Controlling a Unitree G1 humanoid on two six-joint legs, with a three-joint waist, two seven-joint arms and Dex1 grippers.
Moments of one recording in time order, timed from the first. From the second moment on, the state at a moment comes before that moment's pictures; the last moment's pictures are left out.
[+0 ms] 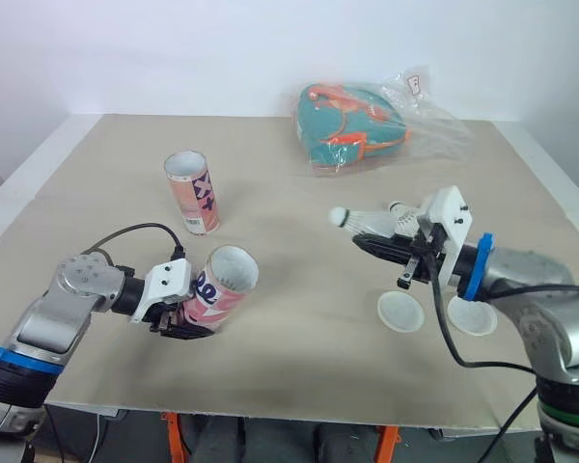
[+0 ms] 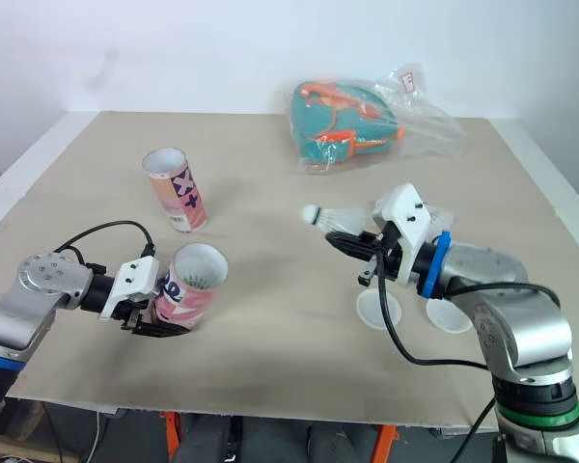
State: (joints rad) left arm -0.36 0.83 -0.14 -0.06 -0.18 0.29 -1.38; right arm -0.46 -0.75 -0.09 -0.49 0.55 0.70 0.90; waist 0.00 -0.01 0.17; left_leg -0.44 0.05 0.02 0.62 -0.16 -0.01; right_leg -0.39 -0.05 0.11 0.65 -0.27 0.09
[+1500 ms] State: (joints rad) left arm -0.35 0.84 -0.14 -0.09 -0.18 0.31 -1.38; right arm -0.95 -0.56 0.31 -0.18 0.38 0.32 1.41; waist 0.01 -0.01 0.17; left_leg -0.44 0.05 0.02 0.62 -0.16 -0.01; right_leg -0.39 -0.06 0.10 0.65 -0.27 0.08
